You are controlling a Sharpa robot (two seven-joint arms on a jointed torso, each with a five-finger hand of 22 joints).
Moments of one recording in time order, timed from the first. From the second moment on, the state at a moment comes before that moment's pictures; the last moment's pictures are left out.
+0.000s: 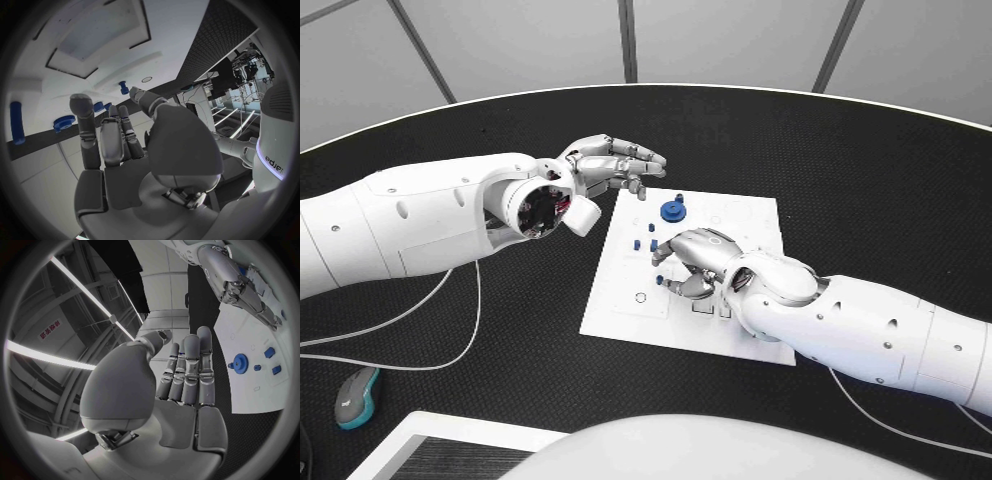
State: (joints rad) left arm 1.30 -0.91 -0.10 1.51 -0.10 -0.11 0.11; left_hand 1.39 -0.23 0.50 0.08 0.31 0.92 0.18 0.26 0.38 1.05 0.11 0.29 0.18 1.13 0.03 1.04 0.51 0.18 1.07 0.12 0.80 0.63; right arm 1.07 -0.47 -0.11 1.37 -1.67 -0.36 -0.03; right_hand 1.30 -0.20 0.55 -0.02 0.16 0.87 0.20 0.22 0.34 0.94 0.13 0.07 0.11 1.47 0.04 1.34 1.24 0.14 1.28 0.14 0.80 1.14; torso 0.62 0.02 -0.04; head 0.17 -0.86
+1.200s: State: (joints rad) left arm 1.30 -0.91 -0.10 1.50 -0.10 -0.10 0.12; left_hand 1.39 -0.23 0.50 0.08 0.31 0.92 0.18 0.26 0.38 1.05 0.11 0.29 0.18 1.13 0.03 1.04 0.51 0.18 1.07 0.12 0.80 0.63; right arm 1.16 -0.73 -0.10 1.46 -1.63 -0.33 -0.05; right_hand 1.30 -0.20 0.51 0.00 0.16 0.86 0.16 0.20 0.34 0.97 0.12 0.12 0.10 1.46 0.03 1.35 1.25 0.14 1.32 0.12 0.84 1.16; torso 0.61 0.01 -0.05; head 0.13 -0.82
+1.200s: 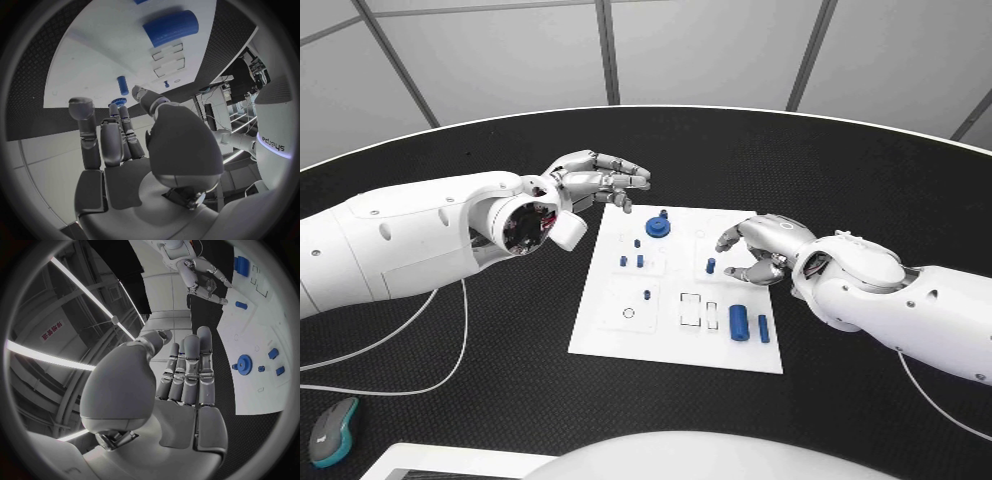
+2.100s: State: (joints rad) left arm 1.30 -0.91 -0.10 1.50 -0.10 -0.10 0.12; left_hand 1.40 -0.23 0.50 0.08 0.31 0.92 0.18 0.26 0.38 1.05 0.11 0.29 0.18 1.13 0.03 1.04 0.51 0.18 1.07 0.12 0.80 0.63; right arm 1.16 -0.62 -0.10 1.34 -1.63 -0.23 -0.05; right_hand 1.31 -0.19 0.56 0.00 0.16 0.90 0.16 0.21 0.34 1.07 0.10 0.16 0.10 1.47 0.02 1.38 1.28 0.14 1.34 0.11 0.90 1.20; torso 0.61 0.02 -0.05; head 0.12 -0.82
